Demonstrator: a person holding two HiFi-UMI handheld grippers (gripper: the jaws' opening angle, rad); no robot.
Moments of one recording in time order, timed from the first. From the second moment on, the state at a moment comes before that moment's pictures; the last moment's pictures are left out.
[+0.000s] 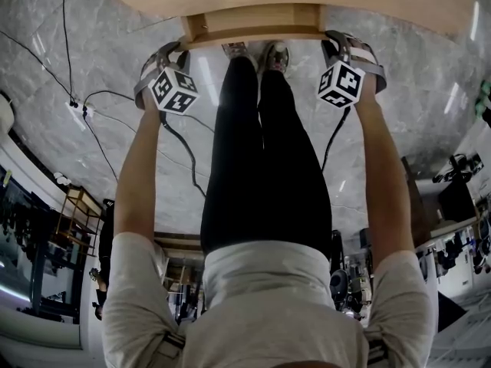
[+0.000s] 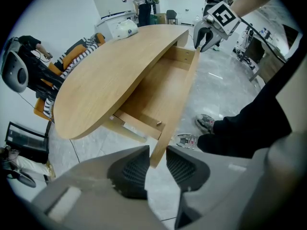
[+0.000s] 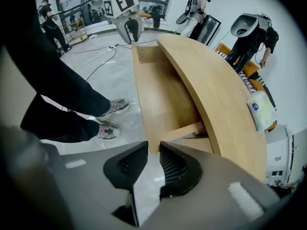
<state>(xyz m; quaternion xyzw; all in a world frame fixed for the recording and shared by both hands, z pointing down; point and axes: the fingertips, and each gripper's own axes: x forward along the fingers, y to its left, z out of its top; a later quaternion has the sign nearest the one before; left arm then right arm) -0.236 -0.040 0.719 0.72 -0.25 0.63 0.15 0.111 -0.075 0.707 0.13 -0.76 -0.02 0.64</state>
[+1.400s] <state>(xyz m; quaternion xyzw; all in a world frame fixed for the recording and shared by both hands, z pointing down) -0.238 -0.077 0.715 0.72 -0.28 0.62 0.16 0.109 -0.116 0.702 0.17 -0.75 -0.02 0.63</state>
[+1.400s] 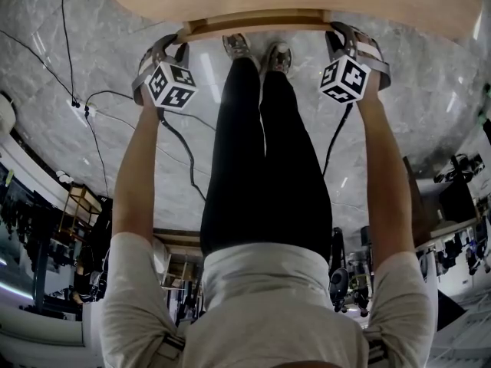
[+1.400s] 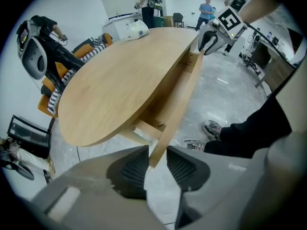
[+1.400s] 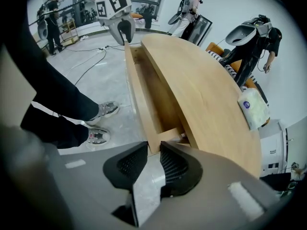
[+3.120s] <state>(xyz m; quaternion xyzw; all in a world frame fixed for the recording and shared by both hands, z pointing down) -0.253 -0.127 0.710 0.64 -0.56 0.42 0.29 0.115 -0.169 0.700 0.53 -0.71 0.26 0.39</state>
